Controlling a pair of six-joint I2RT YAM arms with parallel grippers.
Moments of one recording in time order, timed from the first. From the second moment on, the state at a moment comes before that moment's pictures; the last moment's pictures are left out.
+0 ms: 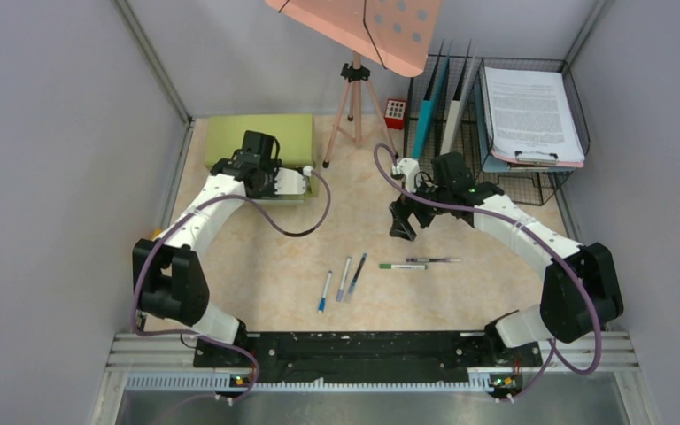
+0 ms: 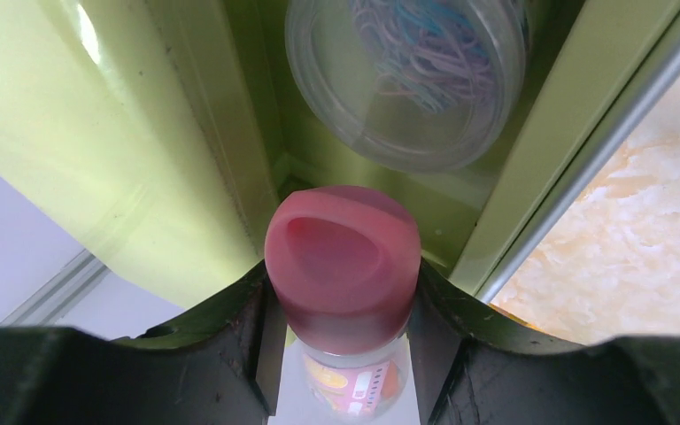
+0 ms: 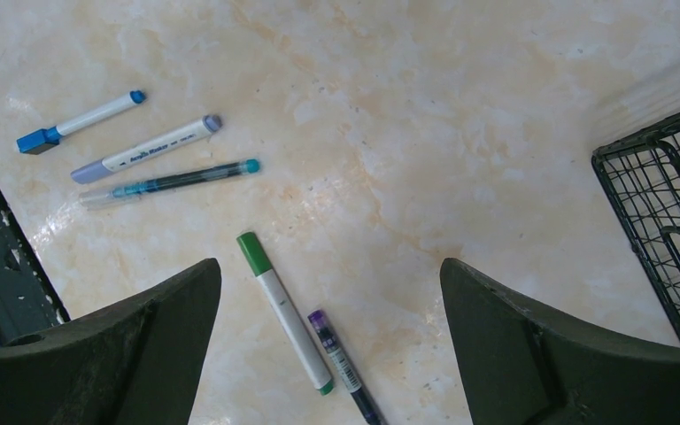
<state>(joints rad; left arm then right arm) -0.25 1.52 1.26 -0.69 -0.24 1.36 0.43 1.42 1.01 -0.45 -0.53 -0.34</state>
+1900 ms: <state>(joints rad) -0.22 1.55 1.26 -0.67 -0.24 1.36 0.42 1.42 1.01 -0.44 -0.52 -0.34</state>
